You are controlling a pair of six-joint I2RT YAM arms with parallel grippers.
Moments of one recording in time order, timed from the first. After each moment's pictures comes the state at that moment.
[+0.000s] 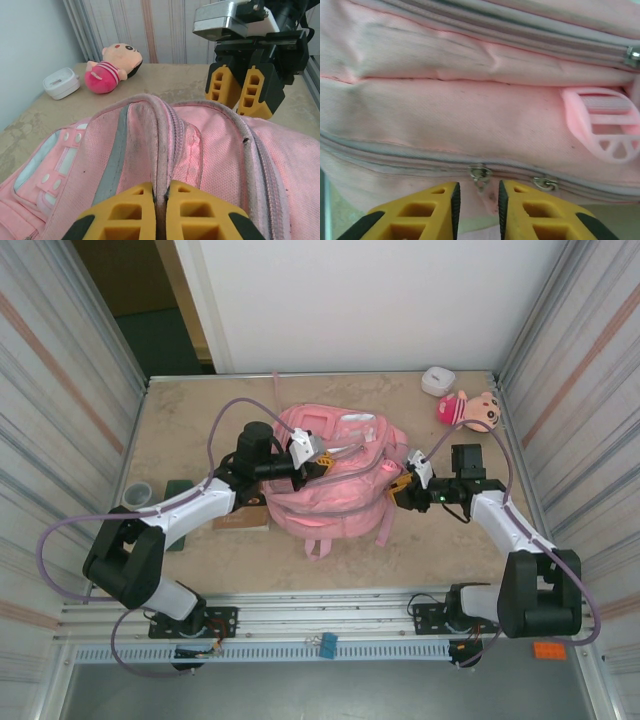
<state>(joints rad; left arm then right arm) -0.57 1.48 0.90 0.26 0.66 0.35 0.04 1.25 0.70 -0.41 -0.89 -0.59</state>
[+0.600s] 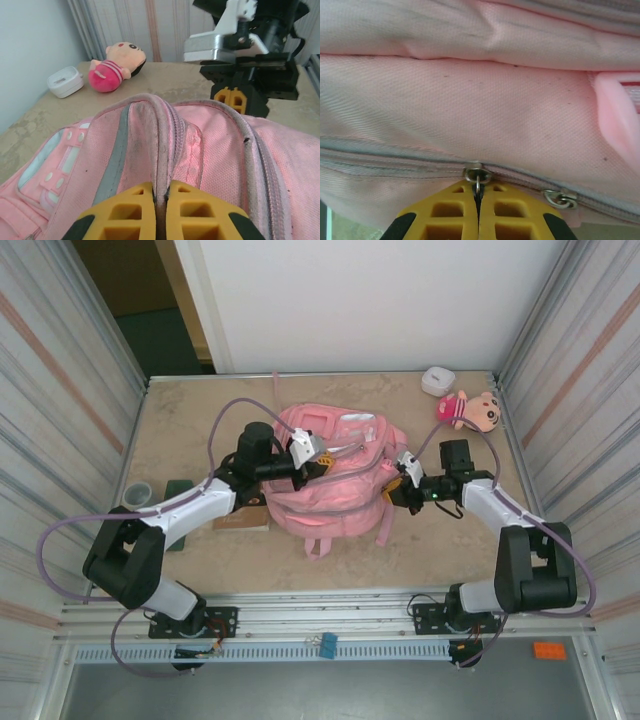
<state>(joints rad) -0.58 1.48 0.90 0.26 0.62 0.36 0.09 1.37 0.75 -0.43 -0.89 -0.64</state>
